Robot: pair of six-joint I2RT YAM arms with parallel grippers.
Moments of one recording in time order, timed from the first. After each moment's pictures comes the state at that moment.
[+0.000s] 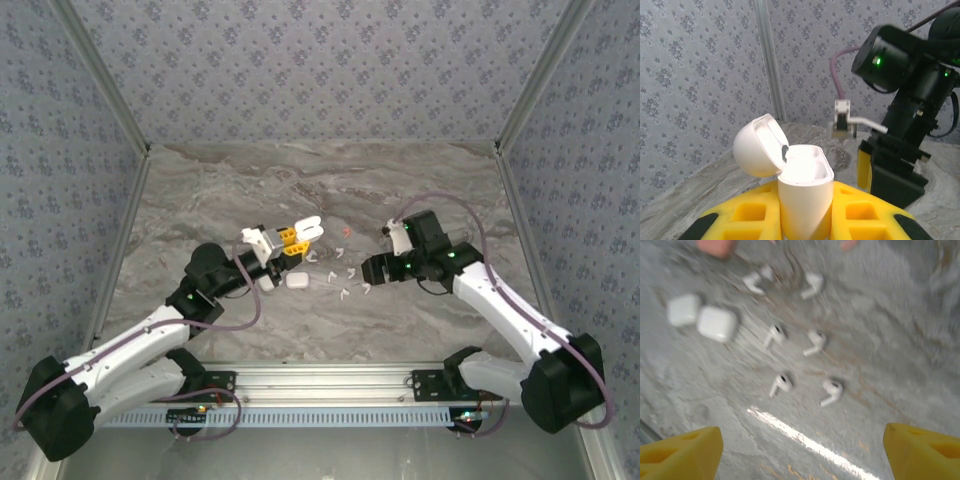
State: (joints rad) left arm -0.73 0.91 0.50 0.48 0.34 0.09; right arm 0.47 1.16 0.83 -0.68 -0.27 0.23
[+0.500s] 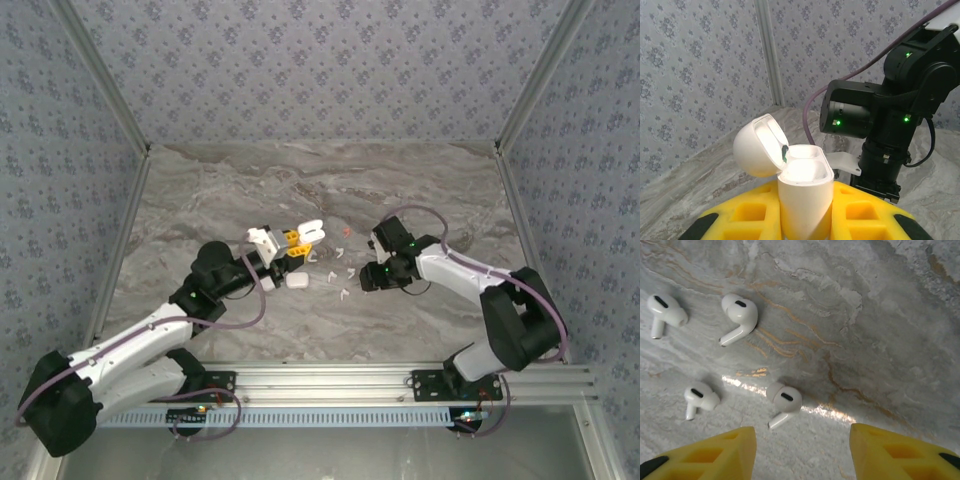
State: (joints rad) left arm -0.73 0.94 0.50 0.45 0.34 0.09; right arm 0.53 1.49 0.83 -0.58 -0.15 0.31
